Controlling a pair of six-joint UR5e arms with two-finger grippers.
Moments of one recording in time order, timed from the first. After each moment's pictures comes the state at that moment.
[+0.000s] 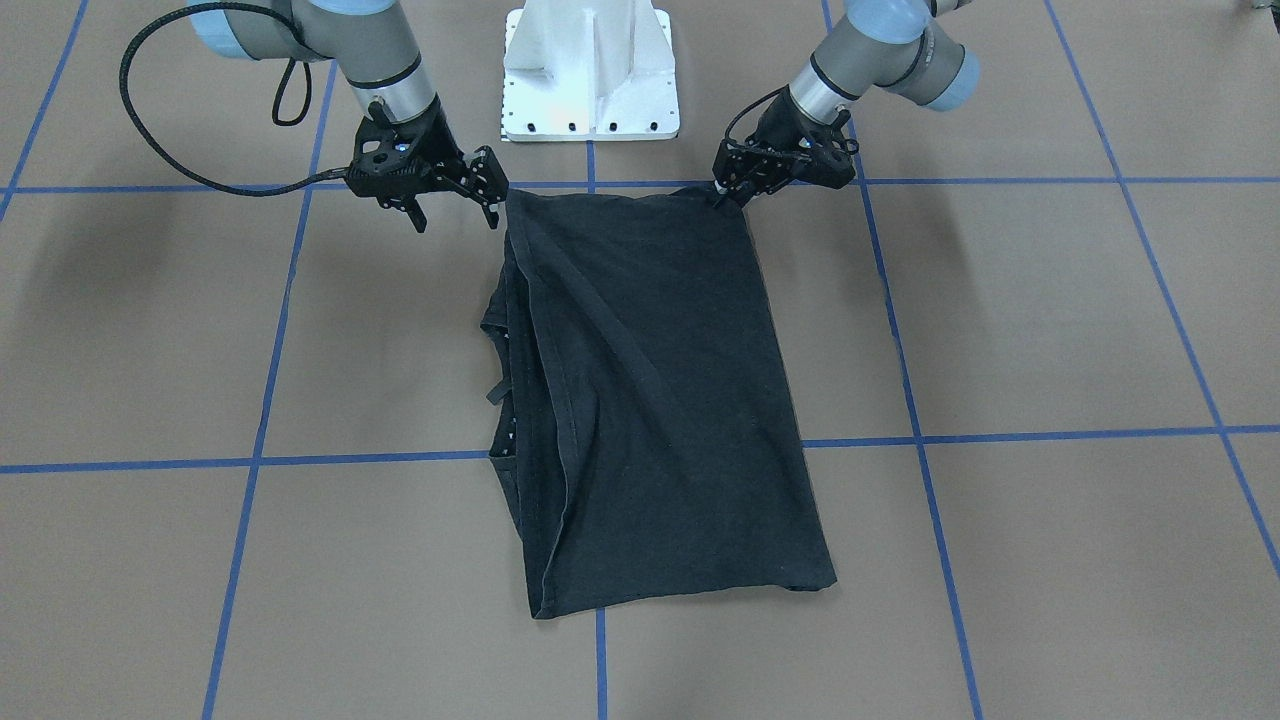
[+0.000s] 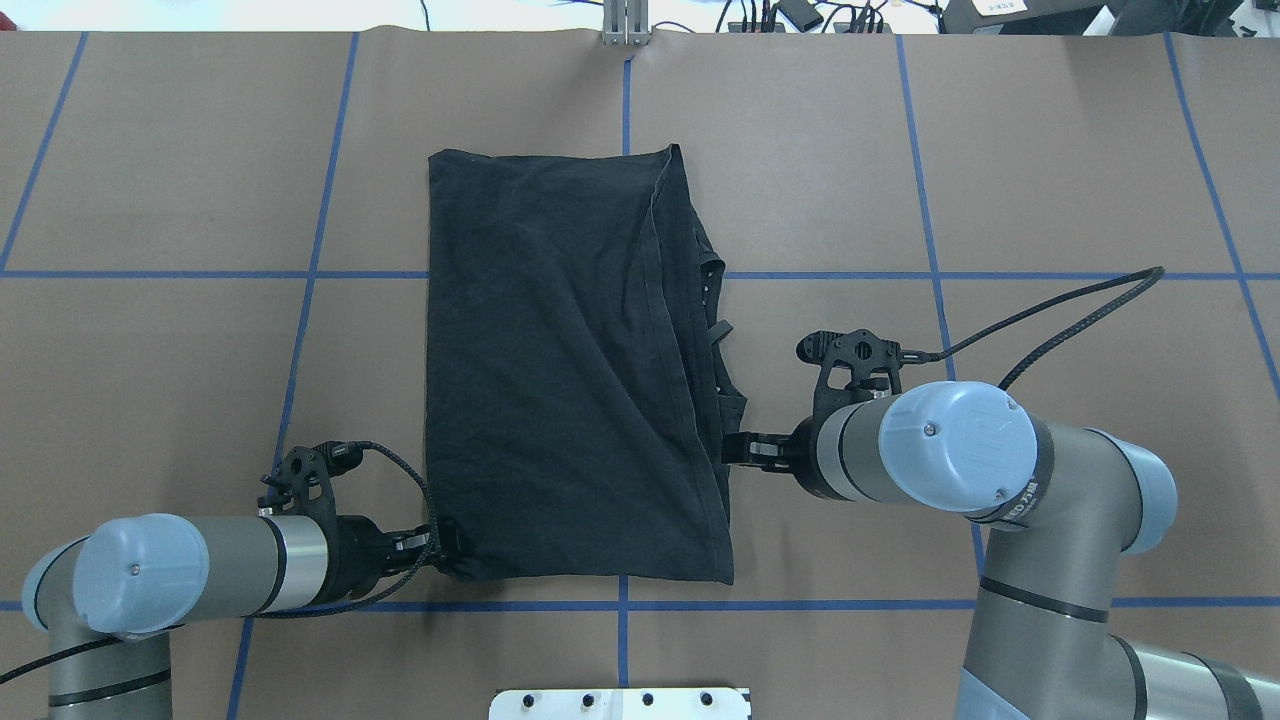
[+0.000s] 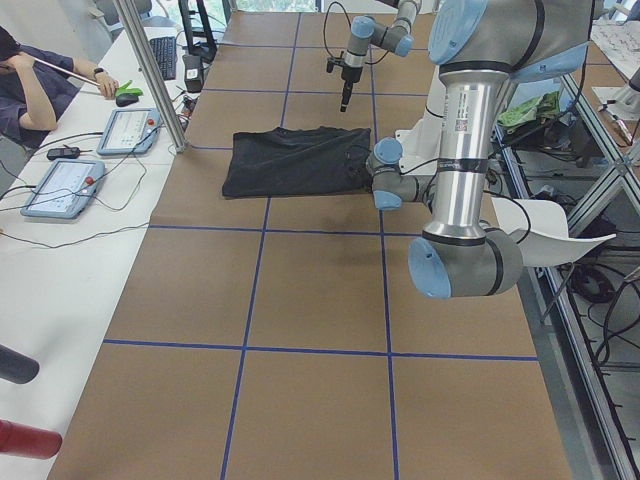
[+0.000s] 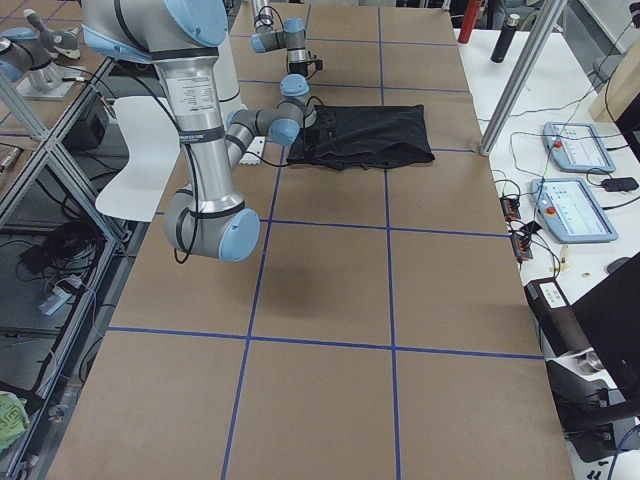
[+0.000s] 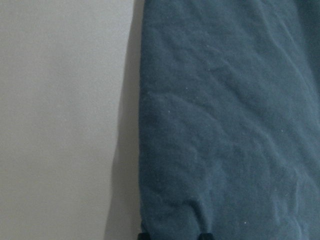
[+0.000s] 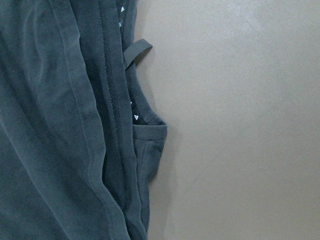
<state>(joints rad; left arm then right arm) -0.25 -1.66 -1.86 -2.49 -1.65 -1.69 0.38 -1.28 2.02 -1.37 1.68 1.44</state>
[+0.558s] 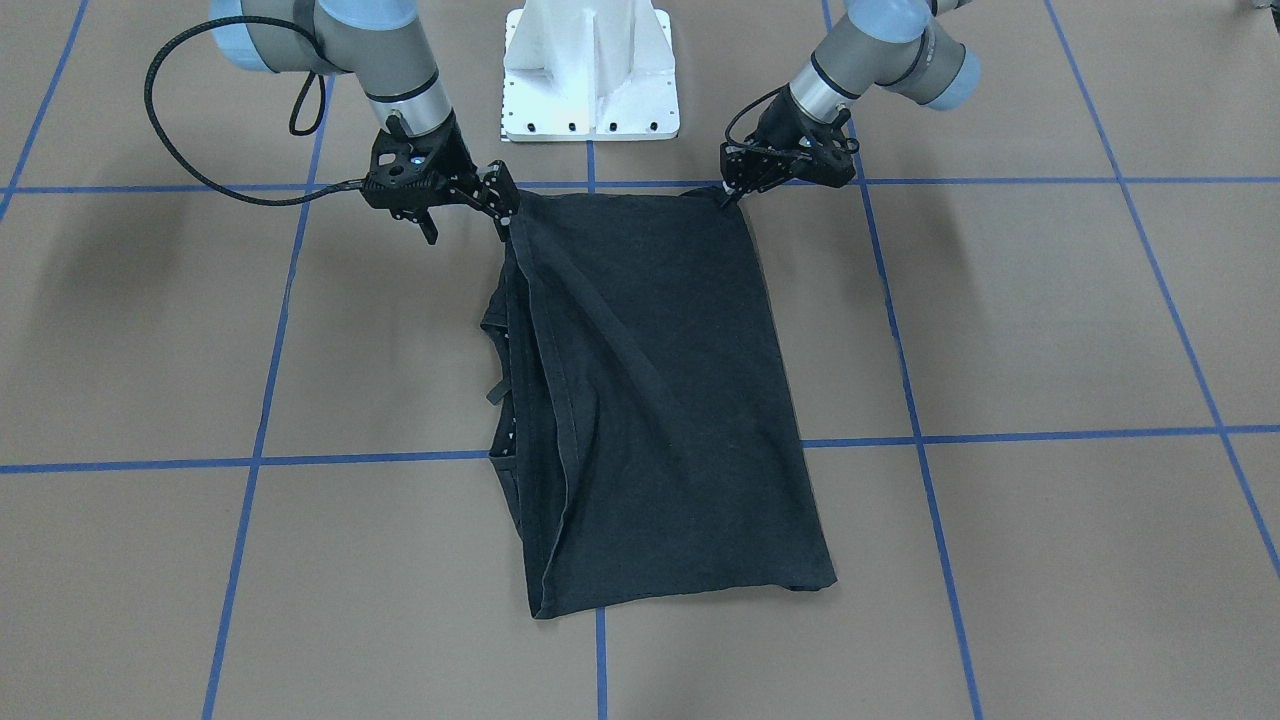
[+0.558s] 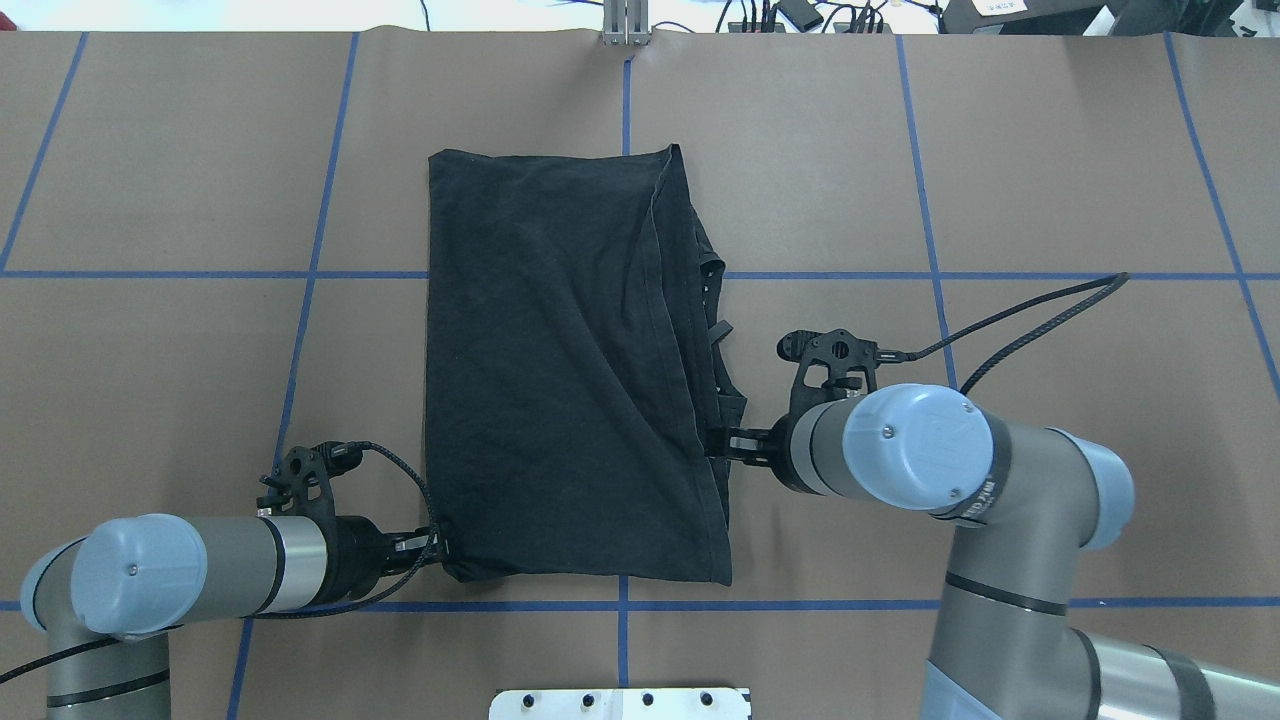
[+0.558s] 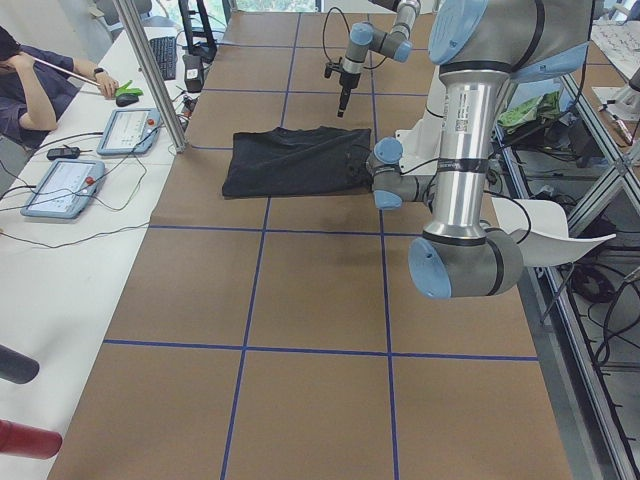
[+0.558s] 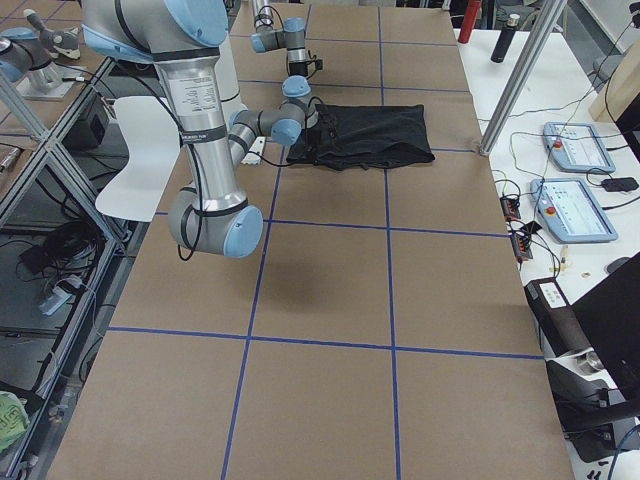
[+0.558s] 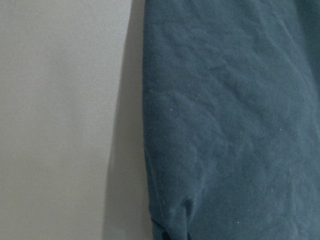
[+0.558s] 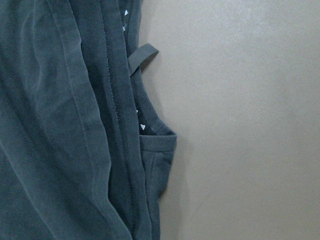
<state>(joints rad) -0.25 -1.66 -1.86 -2.49 -1.65 -1.69 0.36 -1.21 1.94 -1.37 1.63 1.47</state>
